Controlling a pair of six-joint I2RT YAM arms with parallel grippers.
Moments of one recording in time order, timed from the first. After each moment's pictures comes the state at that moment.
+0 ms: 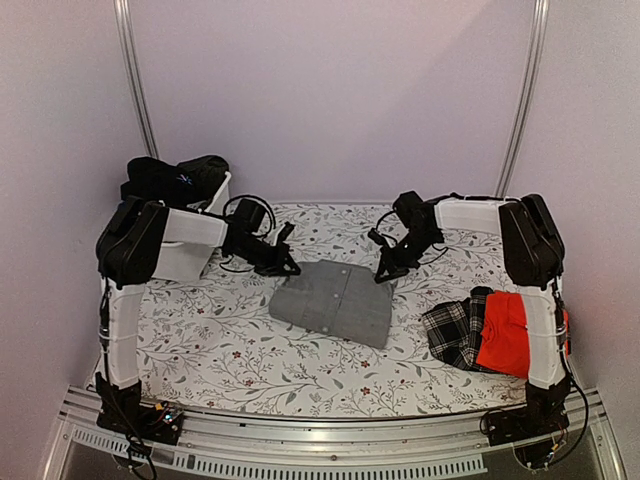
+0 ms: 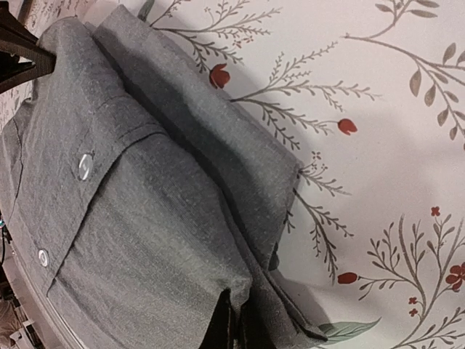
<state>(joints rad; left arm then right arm) -0.44 2.23 1.50 -0.24 0.61 -0.31 0.46 2.25 1.72 -0.76 -0.49 0.02</state>
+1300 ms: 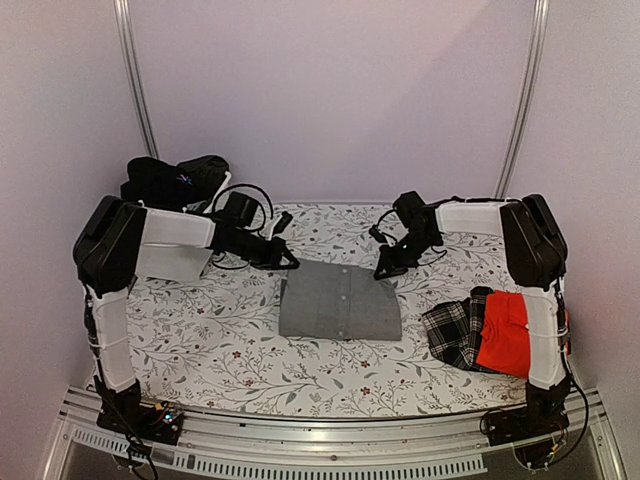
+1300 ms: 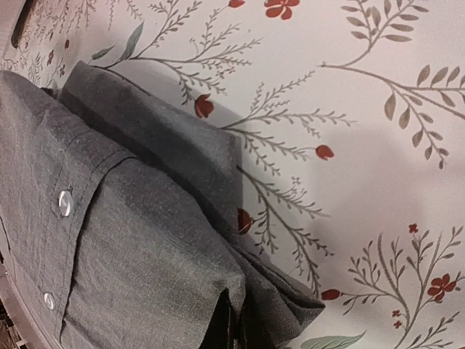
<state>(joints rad) -0.45 2.06 1.34 -0.17 0.62 -0.23 0.47 2.23 1.66 -0.64 -0.44 0.07</state>
